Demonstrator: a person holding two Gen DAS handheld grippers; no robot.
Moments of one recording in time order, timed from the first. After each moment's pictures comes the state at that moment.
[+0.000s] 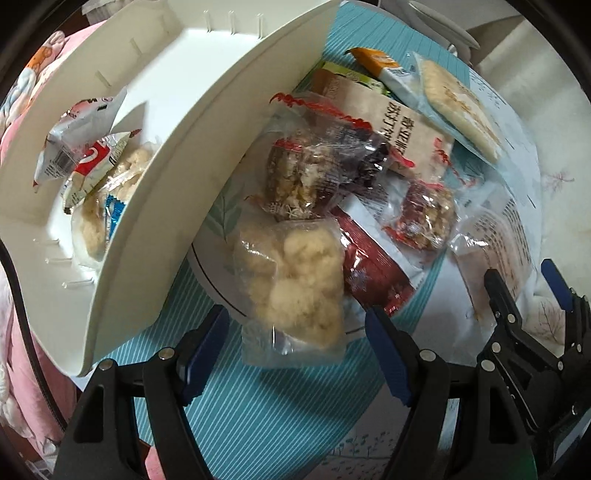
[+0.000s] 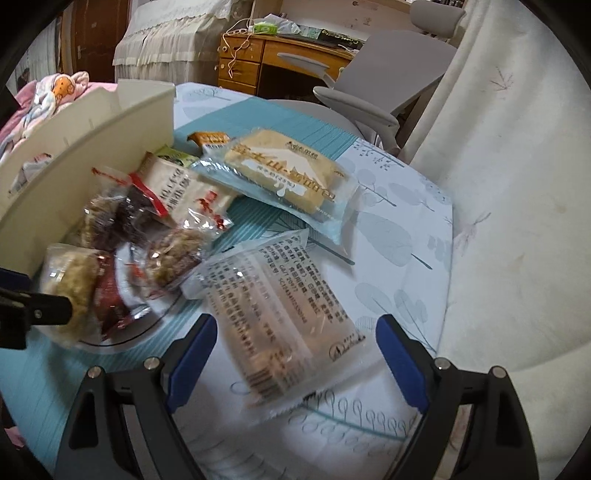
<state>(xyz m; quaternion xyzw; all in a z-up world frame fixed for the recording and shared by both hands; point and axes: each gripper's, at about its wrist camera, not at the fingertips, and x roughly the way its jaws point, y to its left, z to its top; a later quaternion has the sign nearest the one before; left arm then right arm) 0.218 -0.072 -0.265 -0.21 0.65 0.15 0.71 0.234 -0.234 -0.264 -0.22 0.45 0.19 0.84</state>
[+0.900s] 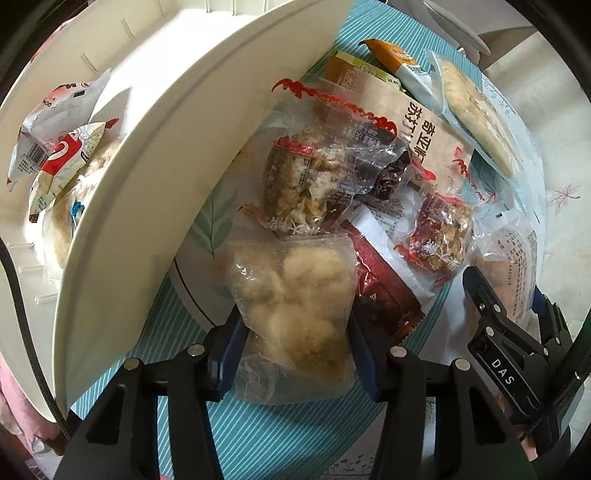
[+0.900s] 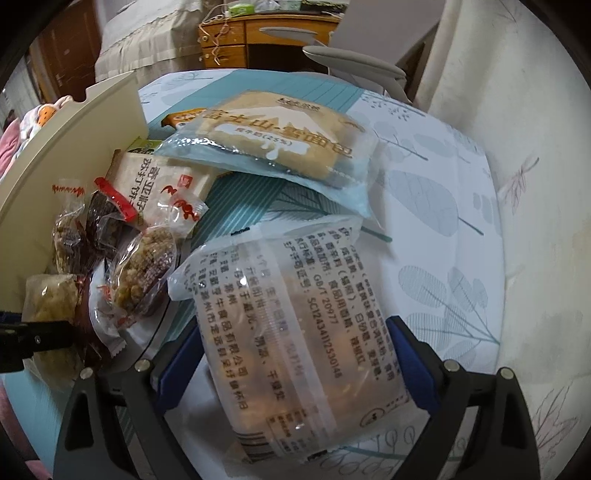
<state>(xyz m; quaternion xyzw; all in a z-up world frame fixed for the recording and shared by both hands) 0.234 -0.054 -0.304 -0.24 0.66 0.14 0.70 0.272 -0.235 -0.302 -0.13 0.52 0.19 0.82</state>
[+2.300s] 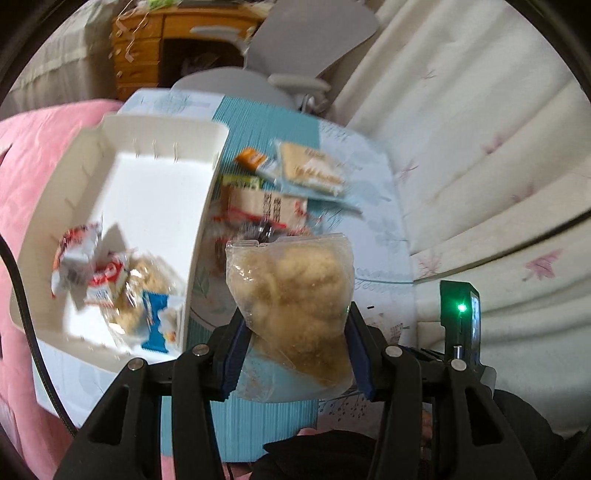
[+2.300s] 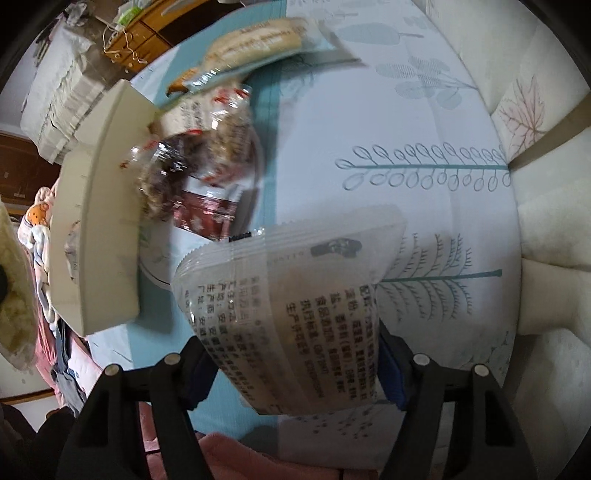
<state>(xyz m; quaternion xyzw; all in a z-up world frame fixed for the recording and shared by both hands) 0.174 -0.031 -0.121 -0.17 0.54 -0.09 0.82 0.156 -0.235 -0.255 0.11 0.68 0.11 0.71</state>
